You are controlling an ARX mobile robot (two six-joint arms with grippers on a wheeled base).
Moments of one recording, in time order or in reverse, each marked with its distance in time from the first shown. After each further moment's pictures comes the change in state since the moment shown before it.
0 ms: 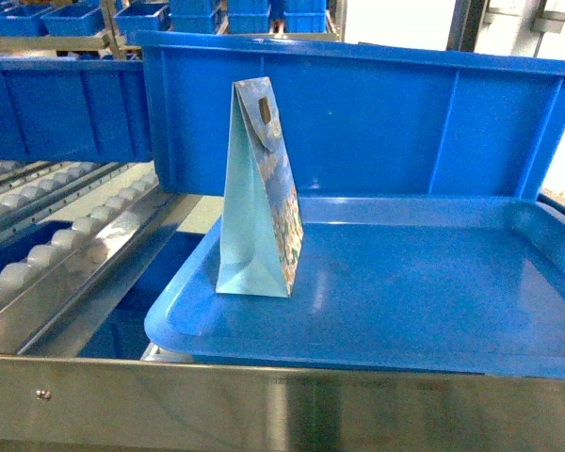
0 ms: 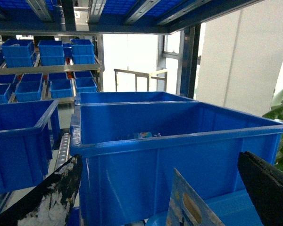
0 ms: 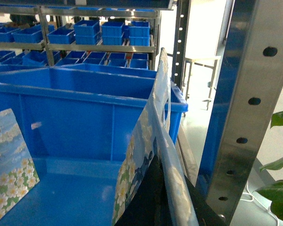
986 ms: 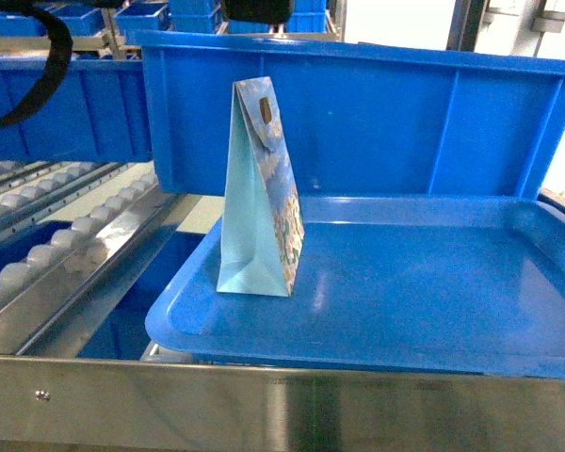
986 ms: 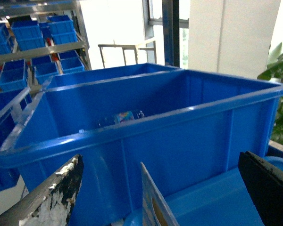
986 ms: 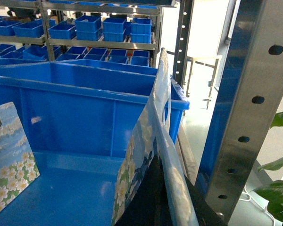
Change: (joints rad) left arm -0.177 0.273 0.192 -0.074 -0.113 0.115; right arm 0.008 0.002 0.000 -0.018 0.009 -0.024
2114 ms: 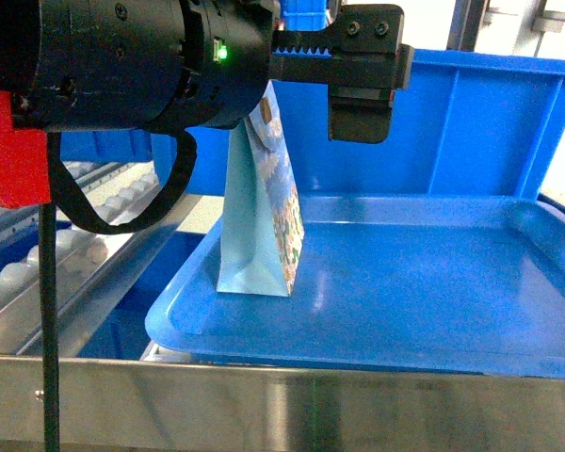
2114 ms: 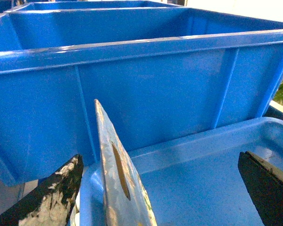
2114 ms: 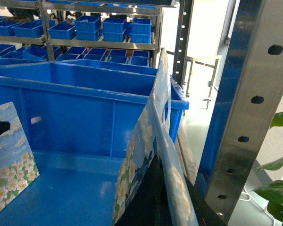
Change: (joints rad) left arm -0.130 0.161 0.085 -0.146 -0.179 -0.138; right arm 0.000 0.000 0.000 0.000 0.000 0.000
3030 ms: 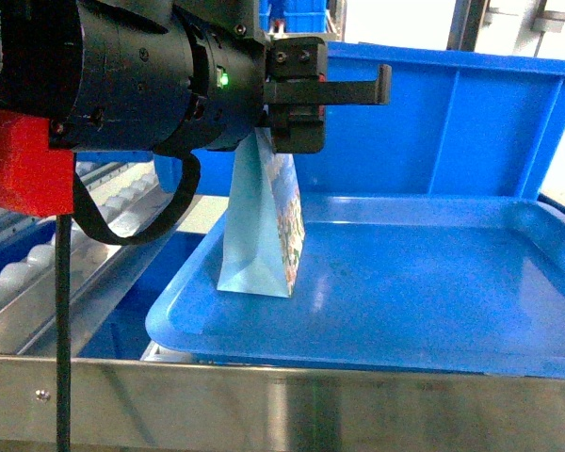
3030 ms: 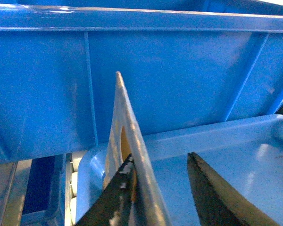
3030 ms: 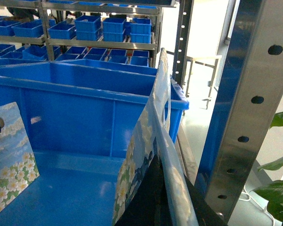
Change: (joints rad) left arm 0.022 0.051 0.029 -0.045 0.004 -0.089; right arm 0.000 0.000 0.000 0.000 0.000 0.000
